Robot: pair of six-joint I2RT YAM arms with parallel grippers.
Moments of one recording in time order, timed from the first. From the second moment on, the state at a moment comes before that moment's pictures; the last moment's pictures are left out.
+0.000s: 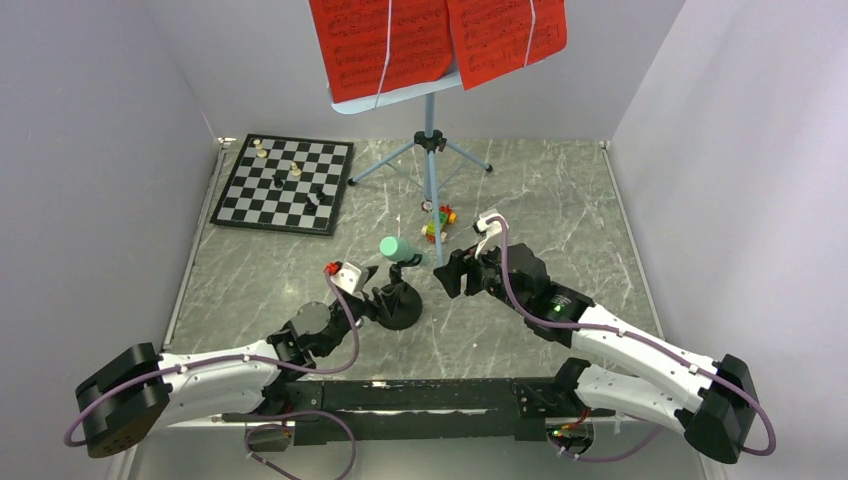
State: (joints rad) left arm -1.02 0.93 0.17 0.81 -0.40 -0.15; right arm 0.86 0.92 0.63 -0.04 0.12 0.33
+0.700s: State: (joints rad) left arm -1.01 1.01 0.20 0.92 -0.38 -0.10; right arm 0.88 1.01 0.60 0.23 0.05 0.21
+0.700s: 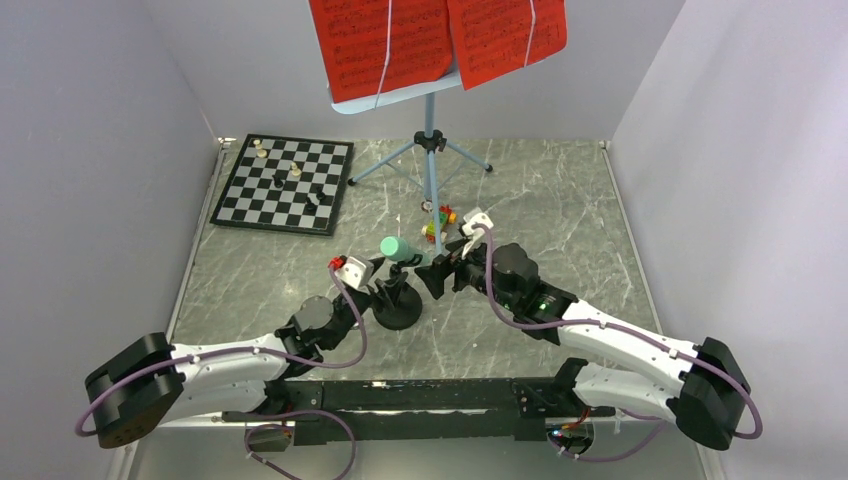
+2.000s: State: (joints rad) left arm -1.00 1.06 0.24 0.88 -0.33 -0.06; right arm 0.97 1.25 0.63 0.63 0.13 -0.17
